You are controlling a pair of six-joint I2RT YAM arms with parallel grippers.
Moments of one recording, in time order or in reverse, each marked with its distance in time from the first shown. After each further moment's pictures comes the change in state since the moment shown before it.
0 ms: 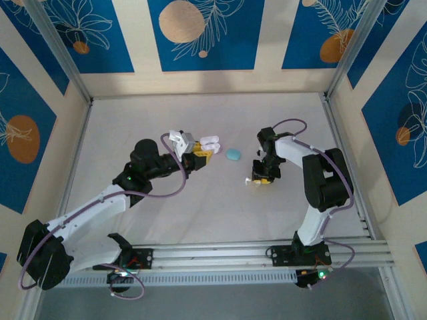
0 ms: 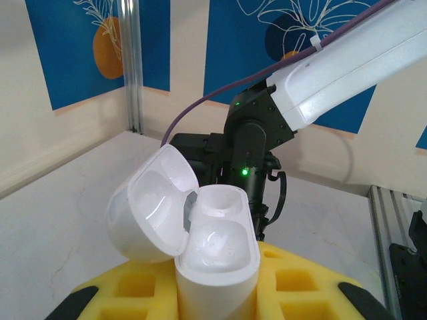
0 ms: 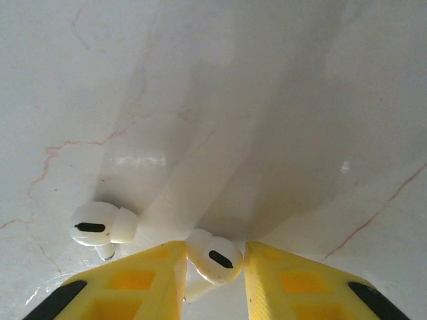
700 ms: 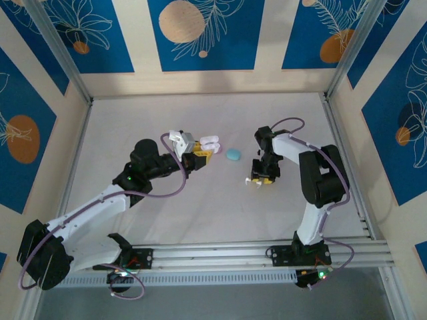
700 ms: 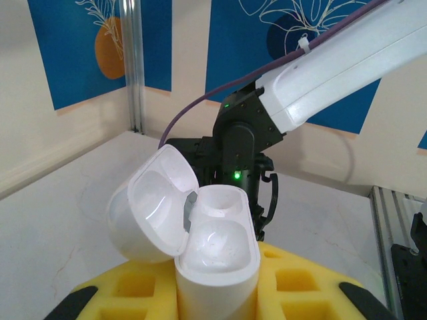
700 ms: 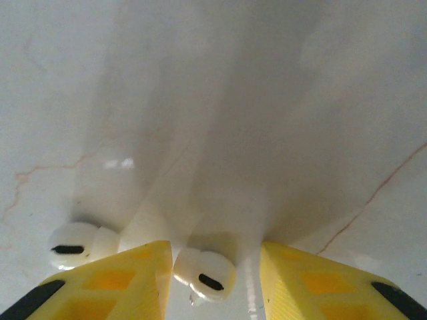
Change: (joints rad) left arm 0.000 0.000 0.000 0.000 -0.004 0.000; right arm 0.016 0.058 0.059 -0.054 0.053 0.069
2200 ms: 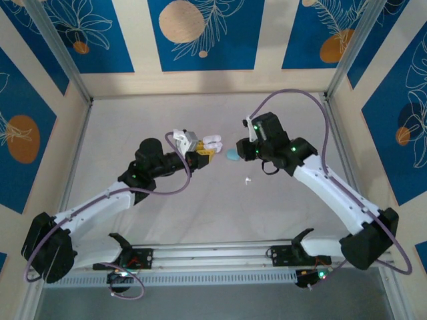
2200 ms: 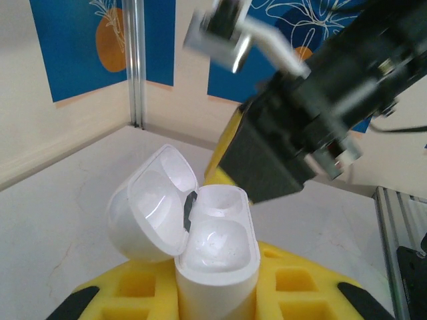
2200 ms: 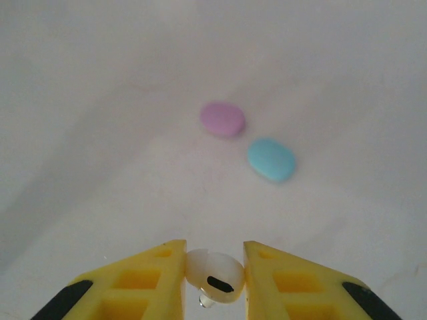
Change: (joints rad) left arm -0.005 0.061 0.000 0.058 -0.007 -0.020; right arm 0.315 -0.615 0.070 0.214 0.180 -0.138
